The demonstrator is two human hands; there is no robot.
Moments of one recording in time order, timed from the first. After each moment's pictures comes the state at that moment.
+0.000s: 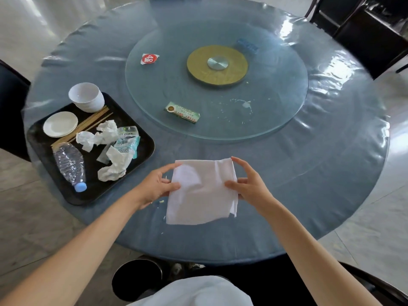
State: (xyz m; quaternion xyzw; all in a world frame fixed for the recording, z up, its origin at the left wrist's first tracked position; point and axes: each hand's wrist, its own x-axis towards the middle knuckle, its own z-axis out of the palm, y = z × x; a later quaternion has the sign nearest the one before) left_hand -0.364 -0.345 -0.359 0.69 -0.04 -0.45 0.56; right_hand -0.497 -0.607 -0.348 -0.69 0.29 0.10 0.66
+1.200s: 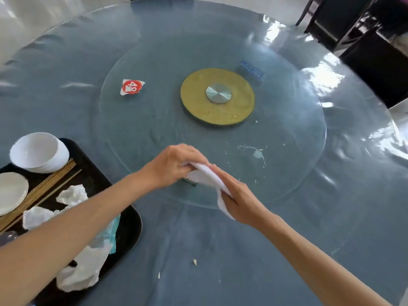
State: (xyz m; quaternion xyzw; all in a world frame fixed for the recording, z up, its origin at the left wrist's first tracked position) left_hand -0.077 -0.488 -0.339 0.75 -0.50 -0.17 0.39; right_hand -0.249 -0.675 -0.380 -0.90 0.01 0.02 0.43
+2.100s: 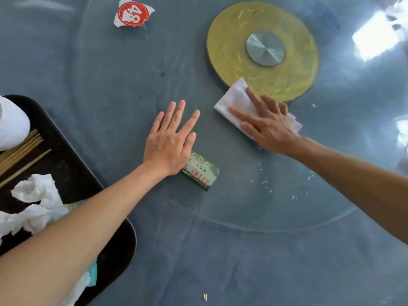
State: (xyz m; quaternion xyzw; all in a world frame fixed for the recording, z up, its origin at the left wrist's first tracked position) left_hand 0.012 -0.494 -0.536 0.94 -0.30 -0.05 0.11; right_hand -0.036 -0.796 -0.503 -0.99 -0.04 0.11 0.03
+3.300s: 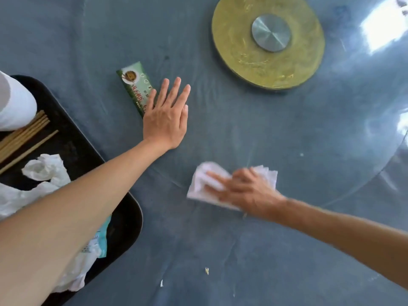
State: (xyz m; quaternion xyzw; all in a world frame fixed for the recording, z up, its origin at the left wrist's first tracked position) left_hand 0.028 -0.492 -0.535 0.96 -0.24 -0.01 0.14; right_hand -0.185 -0.704 -0.515 -0.94 -0.32 0.02 0.16
